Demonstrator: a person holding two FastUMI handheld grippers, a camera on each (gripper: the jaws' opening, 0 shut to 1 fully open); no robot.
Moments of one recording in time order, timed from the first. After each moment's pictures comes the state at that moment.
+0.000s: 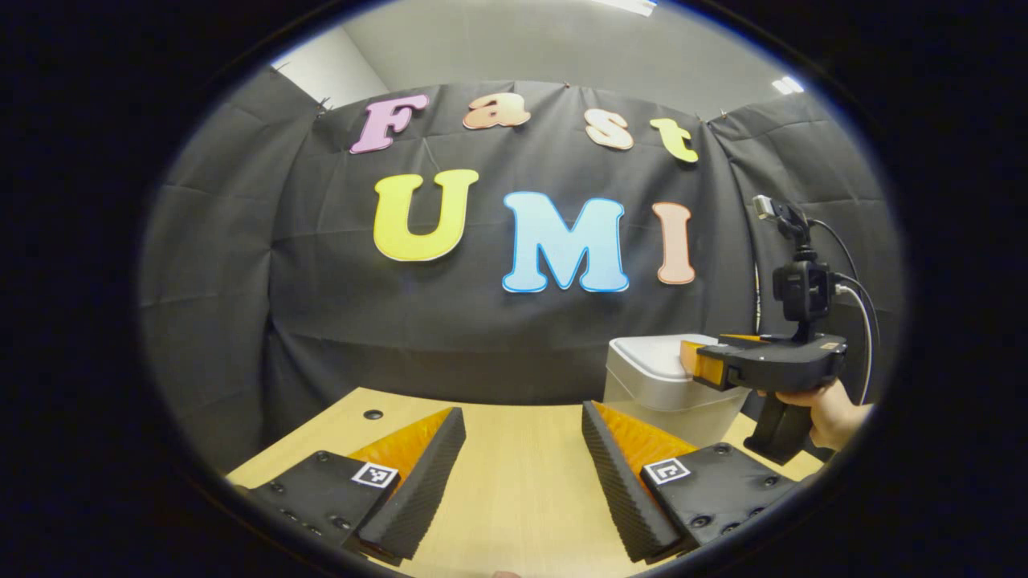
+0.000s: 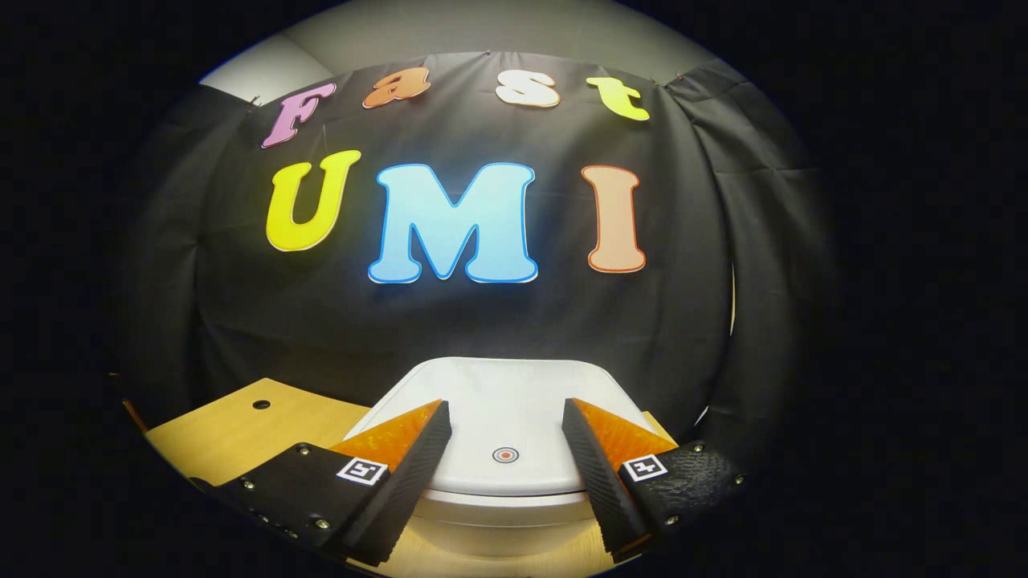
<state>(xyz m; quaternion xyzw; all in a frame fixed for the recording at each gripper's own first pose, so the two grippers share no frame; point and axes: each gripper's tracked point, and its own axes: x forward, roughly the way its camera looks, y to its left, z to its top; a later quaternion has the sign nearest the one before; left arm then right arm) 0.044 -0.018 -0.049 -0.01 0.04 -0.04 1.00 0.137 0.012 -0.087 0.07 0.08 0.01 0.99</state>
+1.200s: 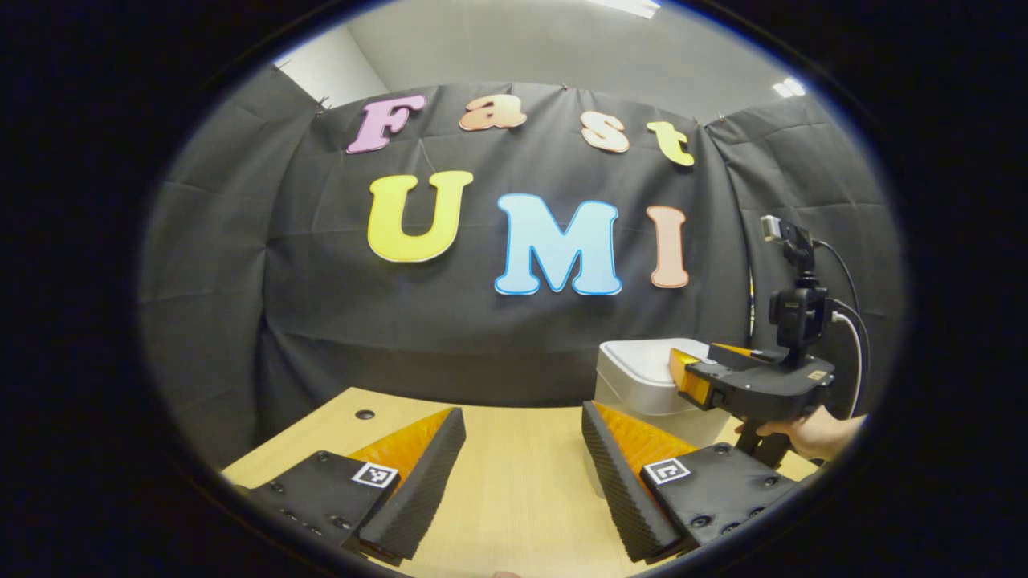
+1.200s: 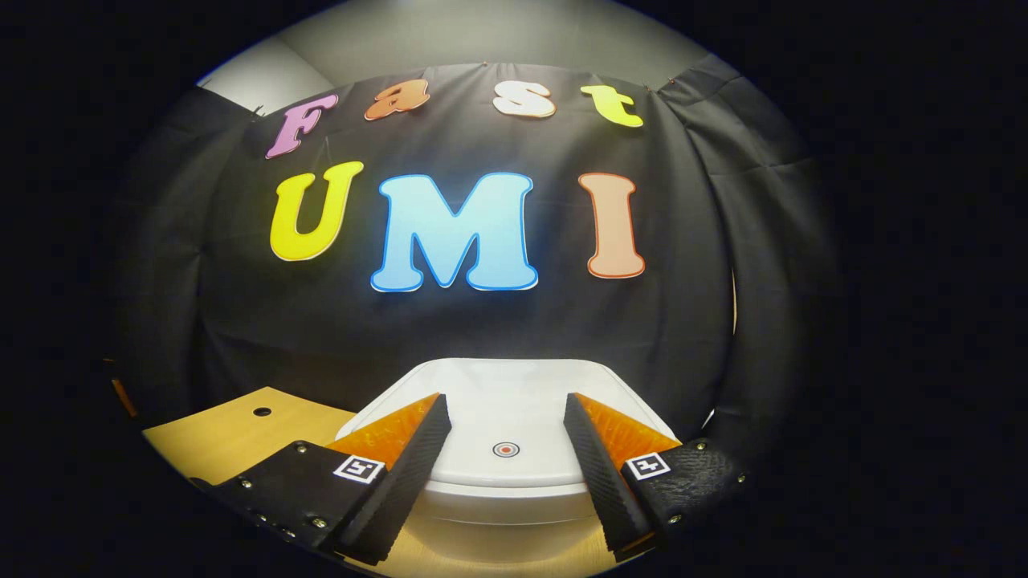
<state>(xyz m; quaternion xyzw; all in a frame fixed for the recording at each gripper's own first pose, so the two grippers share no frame) 0.041 -0.027 -0.044 -0.02 0.03 -0.05 1.00 0.136 0.013 -0.095 0.08 0.04 0.01 1.00</state>
